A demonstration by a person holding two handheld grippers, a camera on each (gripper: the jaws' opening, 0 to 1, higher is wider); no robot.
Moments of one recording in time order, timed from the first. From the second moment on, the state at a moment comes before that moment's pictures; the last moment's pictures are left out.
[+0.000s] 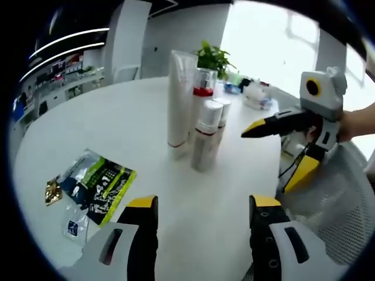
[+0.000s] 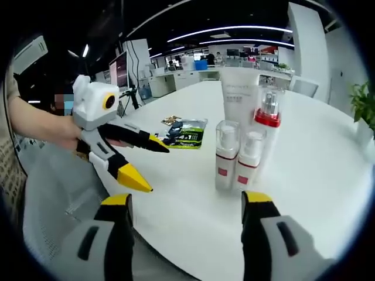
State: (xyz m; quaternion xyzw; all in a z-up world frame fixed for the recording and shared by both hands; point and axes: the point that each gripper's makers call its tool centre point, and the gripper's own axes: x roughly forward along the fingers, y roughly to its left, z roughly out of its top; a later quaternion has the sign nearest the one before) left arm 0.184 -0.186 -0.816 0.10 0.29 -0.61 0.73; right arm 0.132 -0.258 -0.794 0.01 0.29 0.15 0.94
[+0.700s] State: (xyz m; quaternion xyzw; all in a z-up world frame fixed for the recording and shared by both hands) left arm 0.194 -0.082 -0.772 0.03 0.32 -0.54 0.78; right arm 0.136 -0.241 -0.761 -0.01 0.26 0.12 0.96
